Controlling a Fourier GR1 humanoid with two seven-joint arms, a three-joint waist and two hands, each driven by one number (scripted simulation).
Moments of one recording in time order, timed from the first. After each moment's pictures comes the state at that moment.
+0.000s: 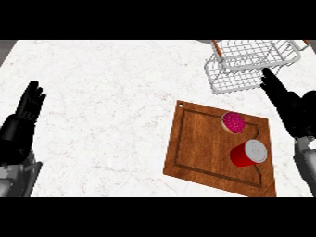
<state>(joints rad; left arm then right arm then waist) -0.08 0.41 -0.06 -1.49 0.18 0.19 -0.11 -0.28 -0.42 0.08 -1.36 -0.14 0.00 0.13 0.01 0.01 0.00</state>
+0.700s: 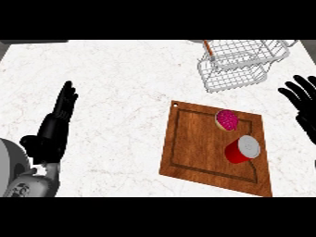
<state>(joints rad) -0.12 0.27 -0.19 -1.54 0.09 0.30 -0.03 -0.21 -0.32 -0.24 -1.35 -0.81 0.42 0.02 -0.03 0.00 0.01</state>
